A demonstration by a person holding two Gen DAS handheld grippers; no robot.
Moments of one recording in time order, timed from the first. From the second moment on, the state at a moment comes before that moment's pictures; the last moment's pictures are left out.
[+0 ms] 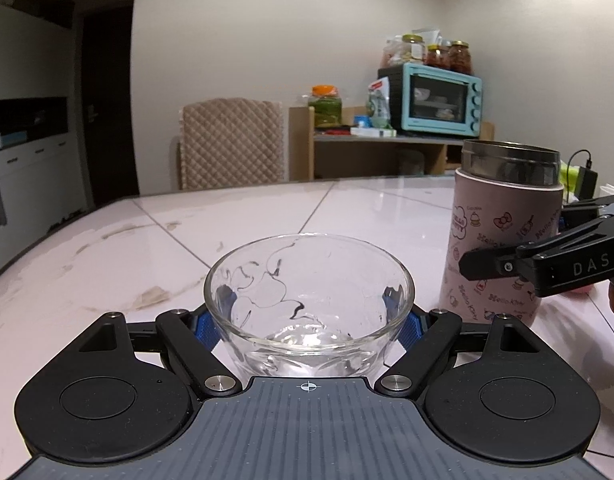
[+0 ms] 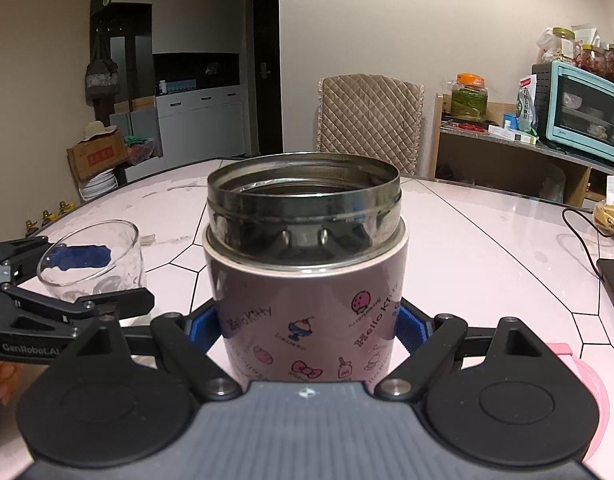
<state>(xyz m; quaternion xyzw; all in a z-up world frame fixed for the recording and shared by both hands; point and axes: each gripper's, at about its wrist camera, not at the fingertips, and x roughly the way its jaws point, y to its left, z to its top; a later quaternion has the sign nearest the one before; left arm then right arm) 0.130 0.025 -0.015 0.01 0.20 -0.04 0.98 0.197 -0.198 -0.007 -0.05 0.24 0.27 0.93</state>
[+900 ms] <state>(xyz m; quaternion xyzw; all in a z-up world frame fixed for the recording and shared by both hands) 0.127 0.011 -0.015 0.00 0.21 0.02 0.98 0.194 -0.203 -0.016 -0.04 0.25 0.26 0.93</state>
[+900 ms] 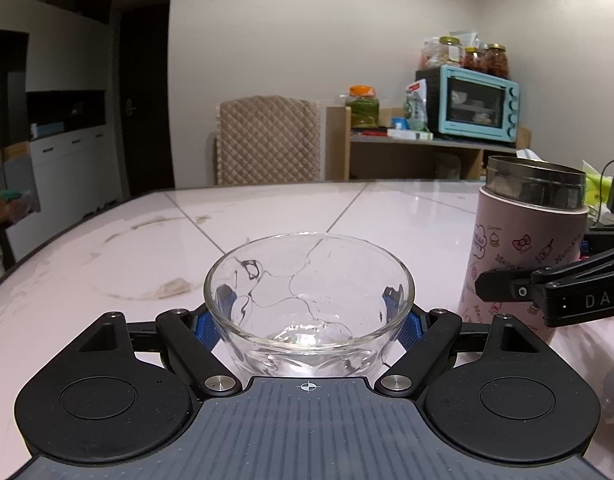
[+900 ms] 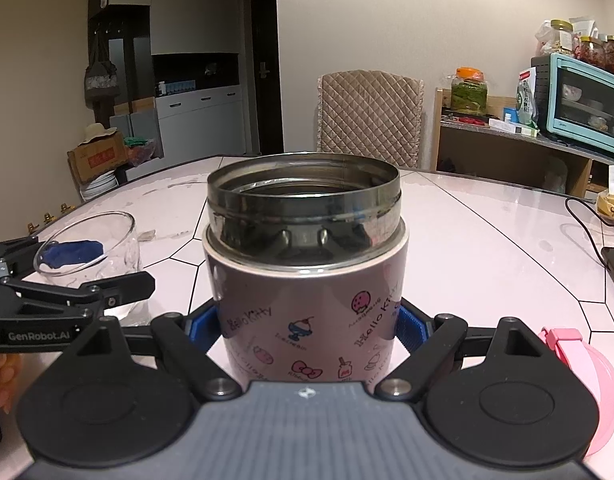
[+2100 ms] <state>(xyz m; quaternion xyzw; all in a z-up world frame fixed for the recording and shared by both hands) 0.130 0.005 -0.016 0.00 0.21 0.04 0.98 0.175 -0.187 -0.015 -0.05 0.24 0.26 0.93</state>
